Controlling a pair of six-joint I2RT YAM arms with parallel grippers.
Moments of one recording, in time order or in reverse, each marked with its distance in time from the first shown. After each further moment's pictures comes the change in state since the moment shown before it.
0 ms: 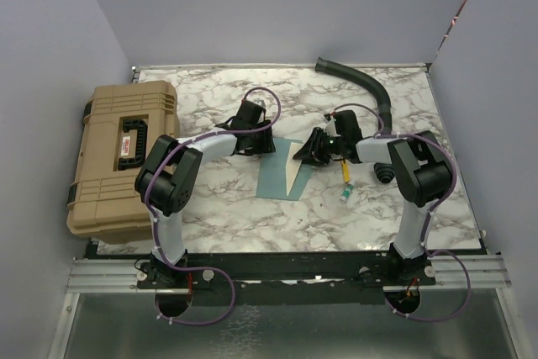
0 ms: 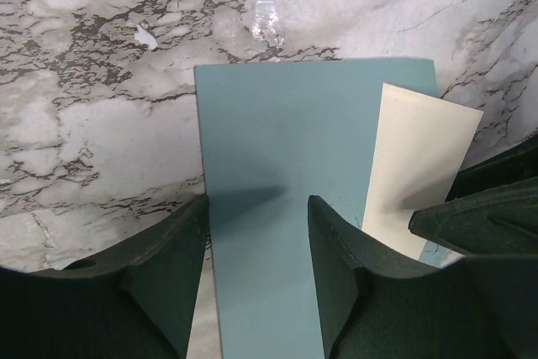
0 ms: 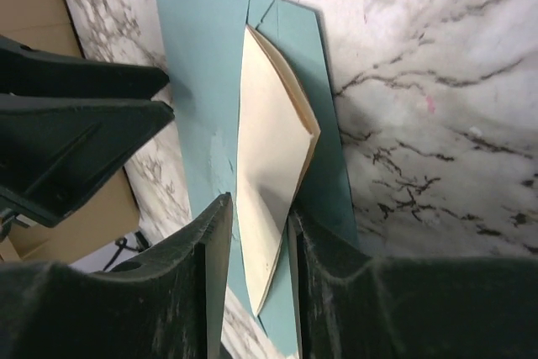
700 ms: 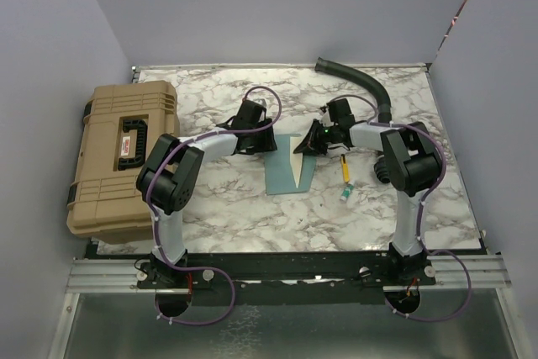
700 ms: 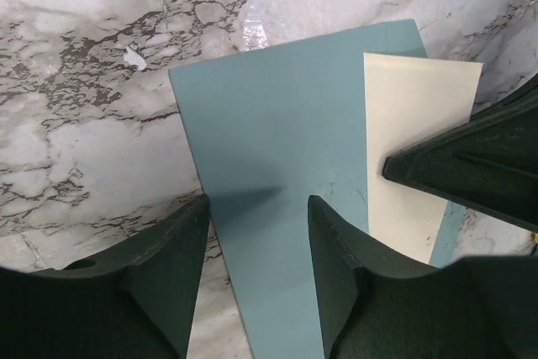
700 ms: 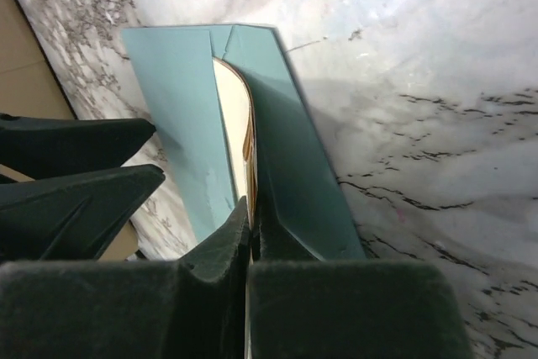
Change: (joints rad) left arm 0.000 0.011 0.002 0.039 -0.005 -0.004; right arm -0.005 0.119 0.213 -0.161 0.027 -0.003
